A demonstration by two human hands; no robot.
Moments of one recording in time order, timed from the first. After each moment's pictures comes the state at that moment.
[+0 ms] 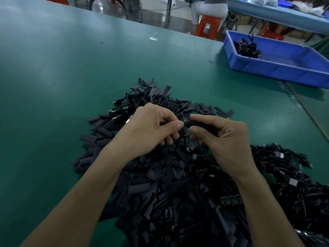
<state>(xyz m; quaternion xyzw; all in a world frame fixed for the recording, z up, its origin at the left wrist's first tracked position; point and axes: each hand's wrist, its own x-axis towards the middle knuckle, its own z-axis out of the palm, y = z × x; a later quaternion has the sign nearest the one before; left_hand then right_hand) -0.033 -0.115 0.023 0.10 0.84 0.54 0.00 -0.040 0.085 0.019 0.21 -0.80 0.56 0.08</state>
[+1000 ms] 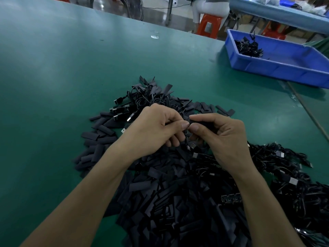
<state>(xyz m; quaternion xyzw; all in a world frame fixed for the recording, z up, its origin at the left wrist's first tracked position) -0.030 -0.107 0.026 0.11 0.82 0.56 0.03 -0.041 0.079 0.019 0.20 -0.76 0.62 0.05</state>
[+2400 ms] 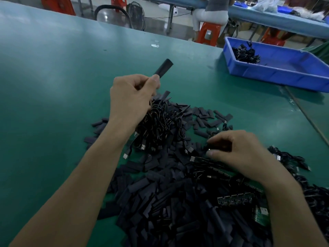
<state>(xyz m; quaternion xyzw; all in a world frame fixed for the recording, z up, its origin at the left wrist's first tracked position) -0.067 -0.128 0.045 -0.08 0.75 0.61 -0.25 -0.037 0.134 0.047 0.13 -0.96 0.23 -0.09</state>
